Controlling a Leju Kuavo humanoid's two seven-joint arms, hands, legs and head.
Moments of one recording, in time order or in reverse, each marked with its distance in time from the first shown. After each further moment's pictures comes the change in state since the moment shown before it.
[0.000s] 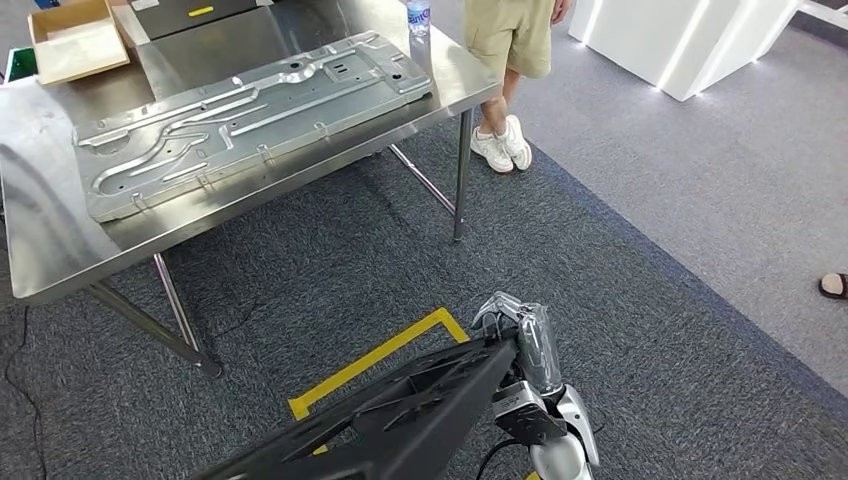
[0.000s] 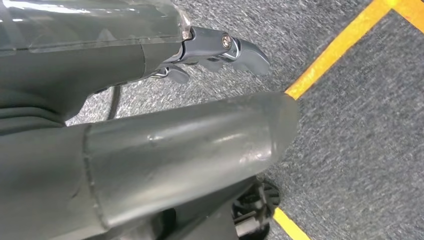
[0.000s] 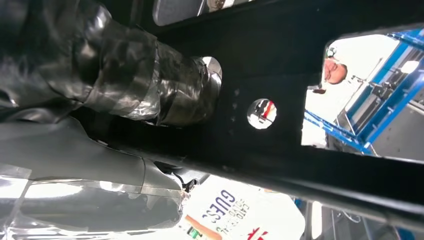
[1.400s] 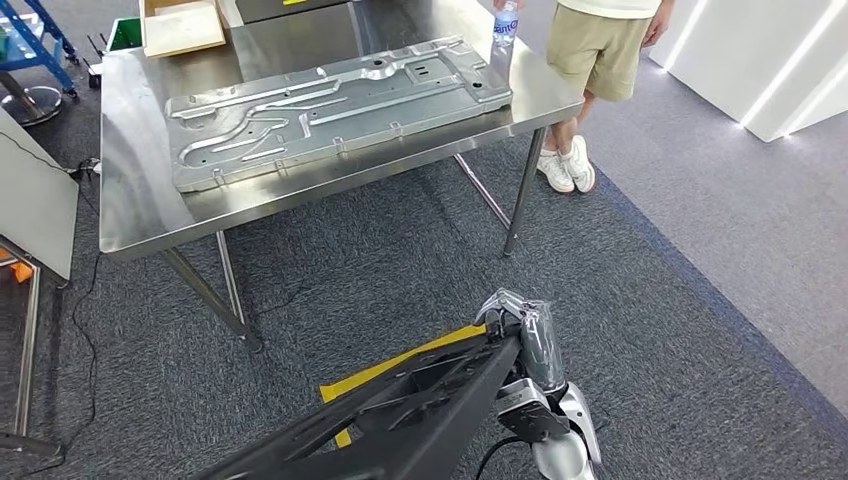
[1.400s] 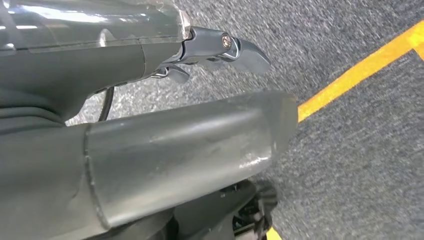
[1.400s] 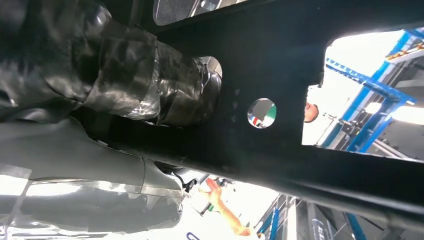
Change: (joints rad) left arm -0.006 -0.003 0.002 0.000 -0.007 -0.008 -0.003; right arm -0.008 0.002 -0.010 -0.005 -0.001 0.006 0.000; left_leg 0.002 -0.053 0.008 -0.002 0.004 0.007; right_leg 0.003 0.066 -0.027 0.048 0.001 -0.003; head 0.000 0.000
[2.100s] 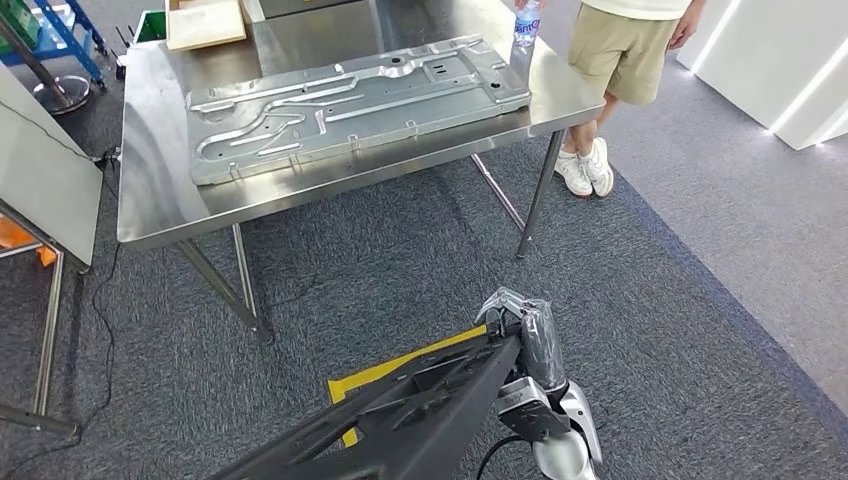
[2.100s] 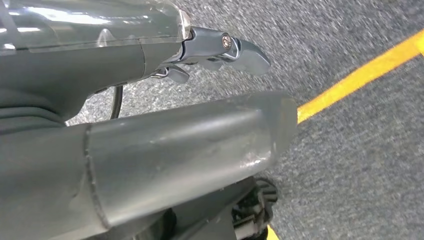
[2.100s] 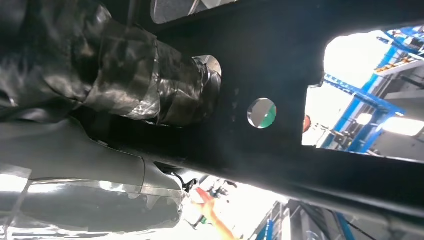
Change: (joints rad) left arm 0.000 0.002 0.000 -0.001 -0.001 0.001 -0.006; right arm -0.002 0.001 -0.001 -0.002 0.000 0.001 -0.001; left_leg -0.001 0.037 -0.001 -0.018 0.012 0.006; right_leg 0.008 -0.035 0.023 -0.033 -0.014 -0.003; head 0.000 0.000
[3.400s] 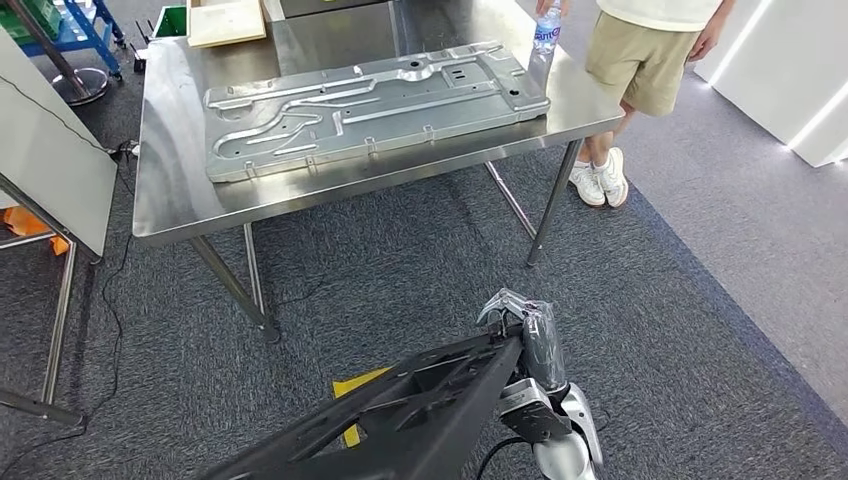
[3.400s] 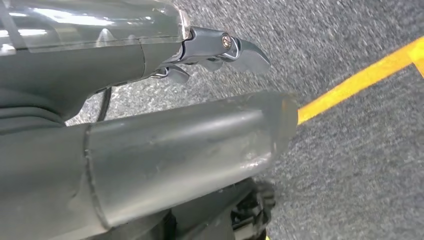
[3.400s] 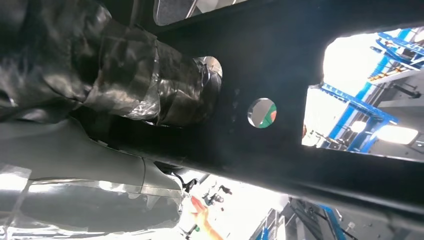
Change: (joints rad) left arm 0.001 -0.004 0.000 0.000 -0.012 -0.005 -0.010; right arm 0.003 -0.001 -0.006 0.000 -0.004 0.000 -0.002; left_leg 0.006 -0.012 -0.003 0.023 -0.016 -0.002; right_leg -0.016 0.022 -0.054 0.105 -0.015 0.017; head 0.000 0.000
